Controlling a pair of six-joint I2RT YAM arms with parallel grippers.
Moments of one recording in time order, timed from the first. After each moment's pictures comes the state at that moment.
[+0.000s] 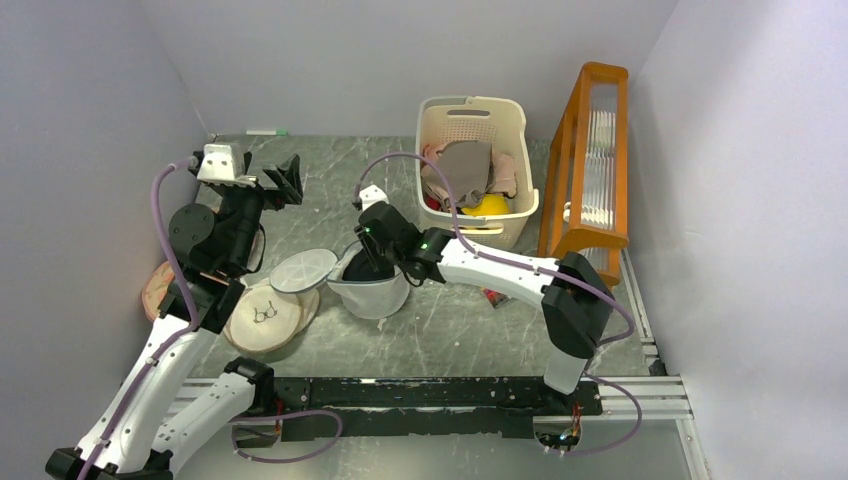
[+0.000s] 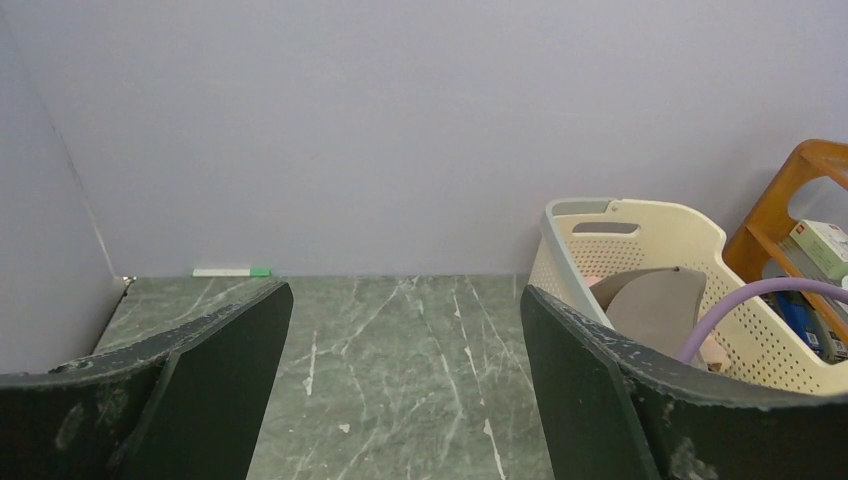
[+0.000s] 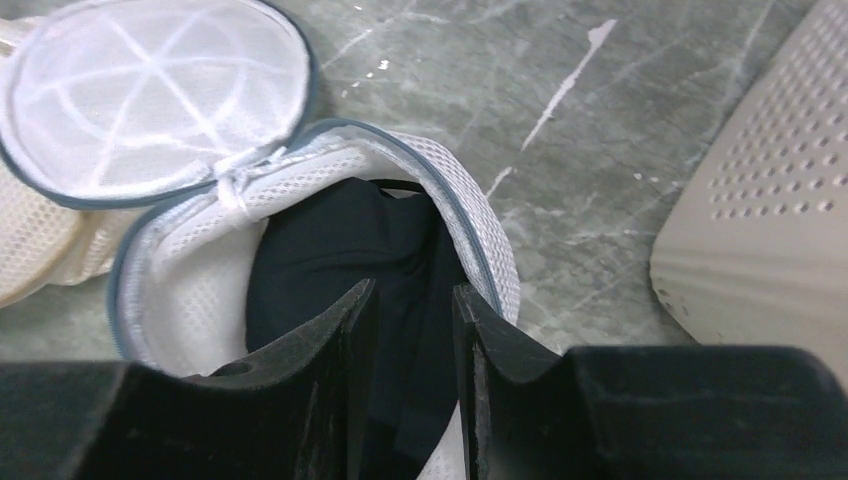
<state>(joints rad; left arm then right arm) -0.37 0.77 0.92 0.08 -0.25 -0.06 1.01 1.75 1.34 -0.30 0.26 0.24</state>
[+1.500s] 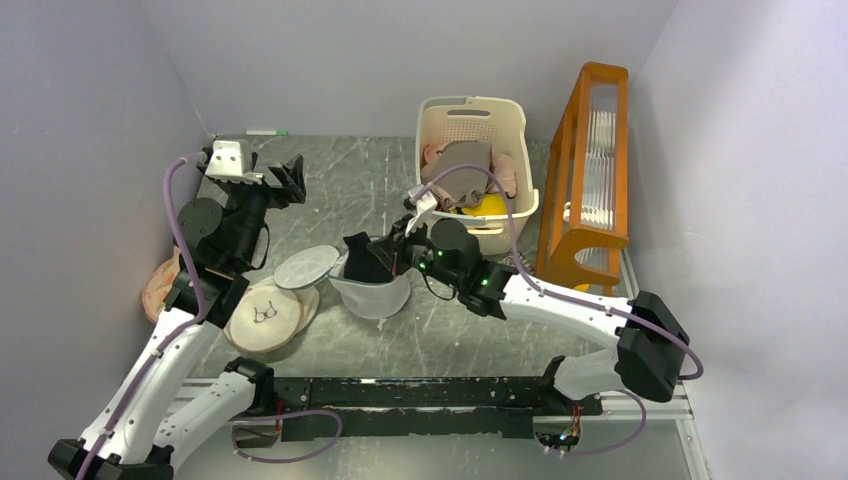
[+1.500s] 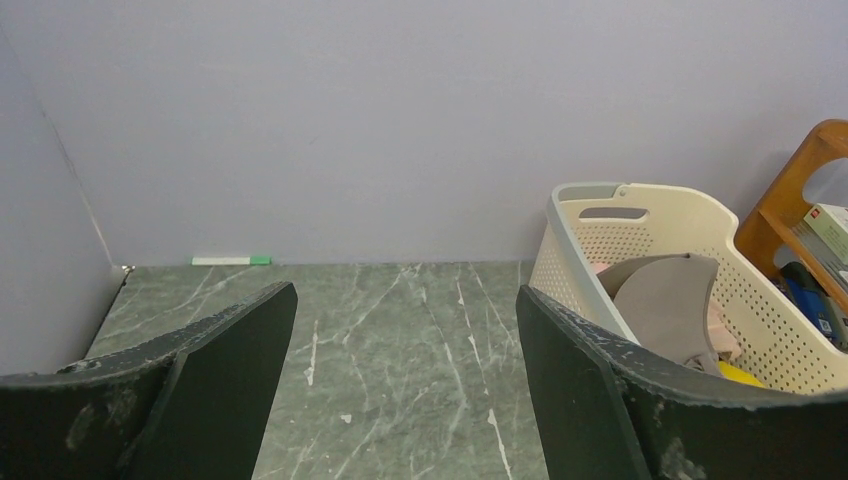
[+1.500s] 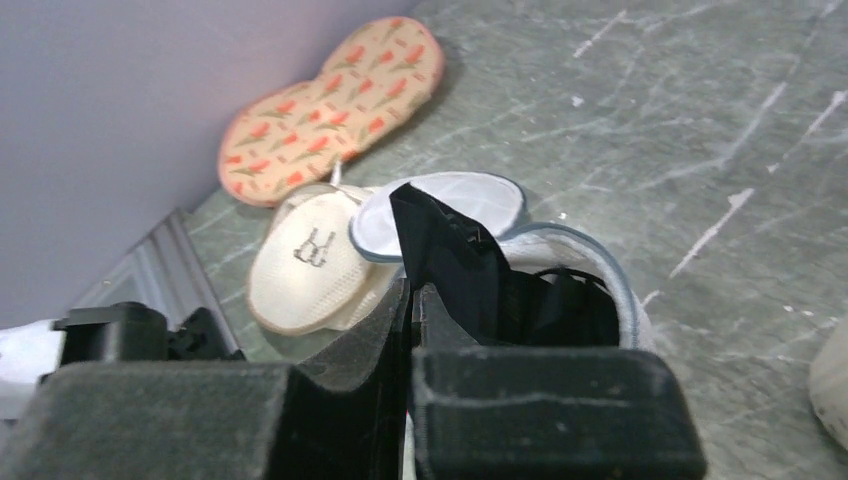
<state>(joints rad) -0.37 0.80 0.92 0.09 -0.25 -0.06 1.00 1.35 0.89 0.30 0.06 0.37</state>
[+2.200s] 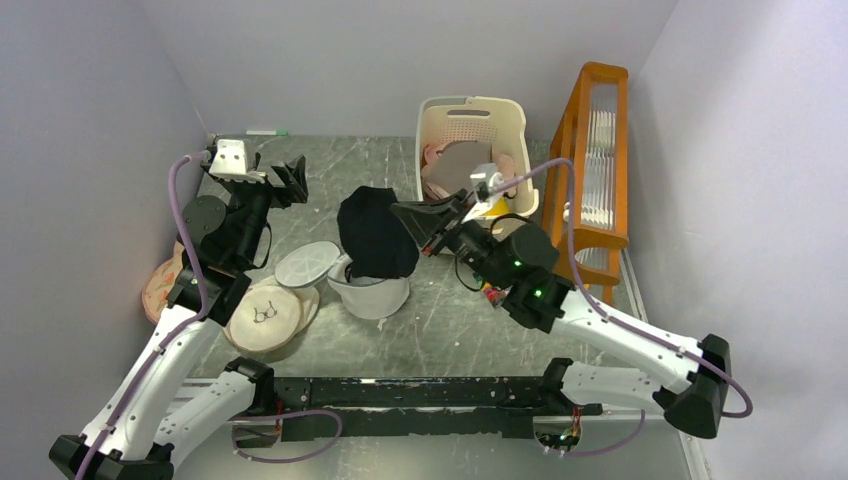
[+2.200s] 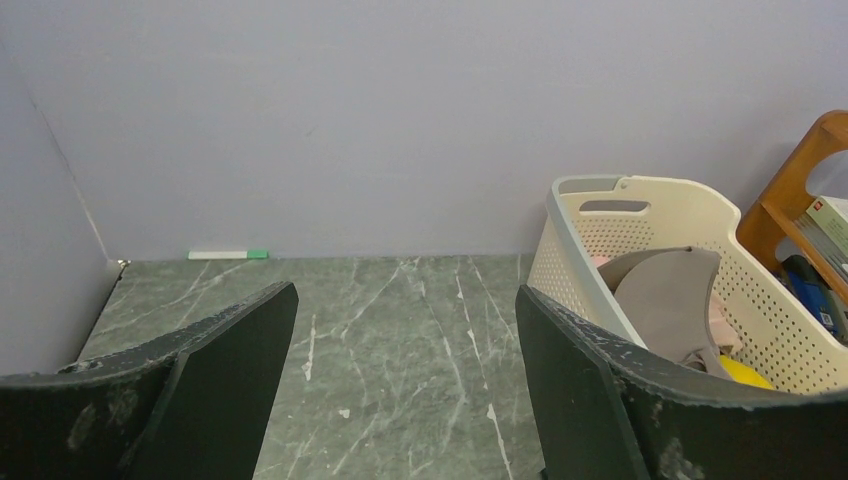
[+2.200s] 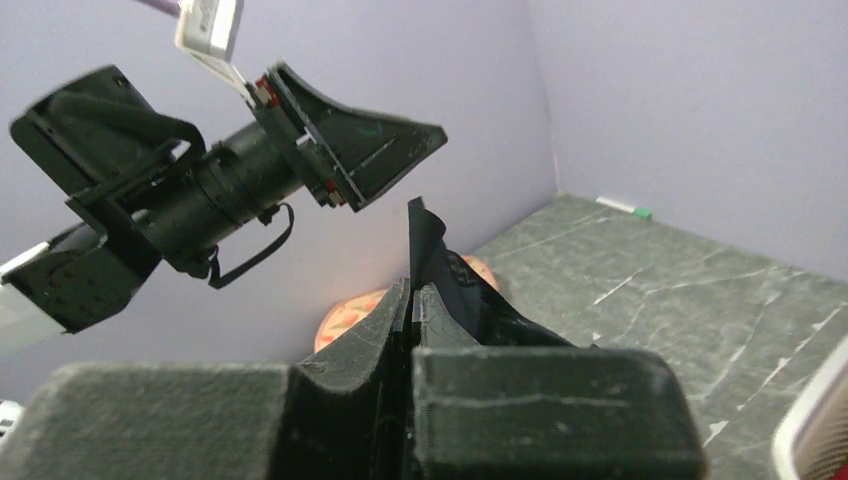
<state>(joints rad) -0.38 0.81 0.91 0.09 -0.25 -0.06 0.99 1.07 0.91 0.47 0.04 0.31</state>
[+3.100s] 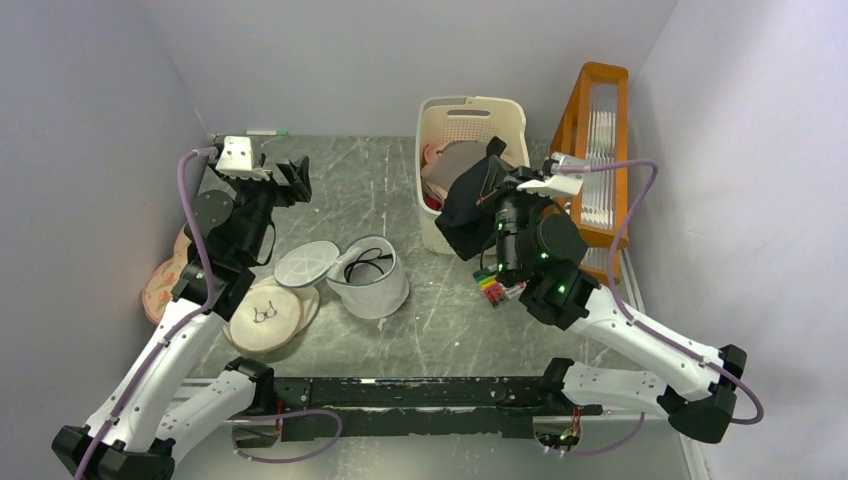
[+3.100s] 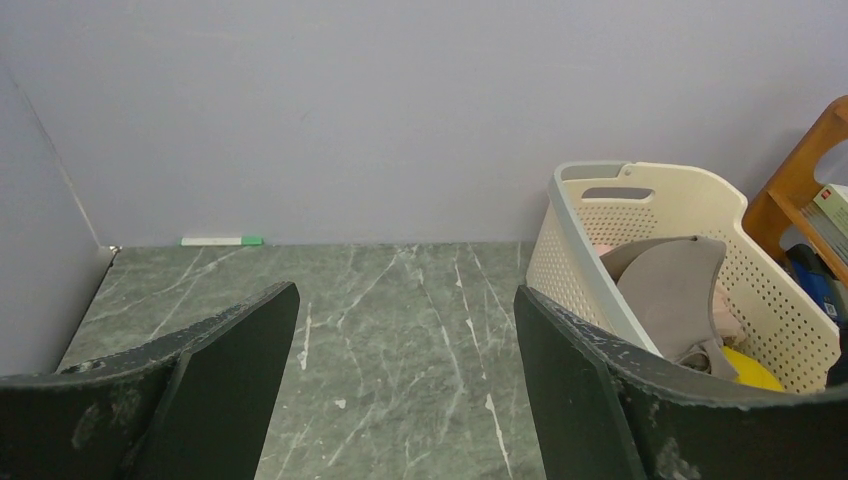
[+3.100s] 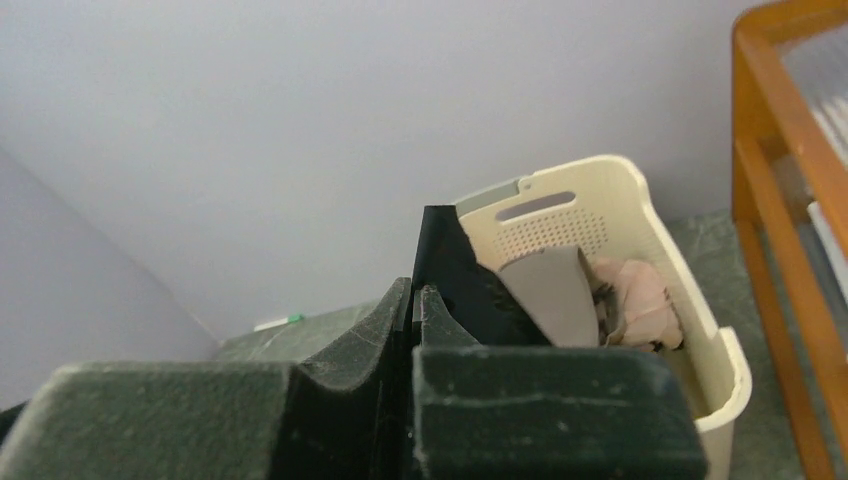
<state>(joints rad) -0.38 0.85 0.91 0.09 -0.25 -0.07 0.99 0.97 1.01 0.33 0.98 0.14</state>
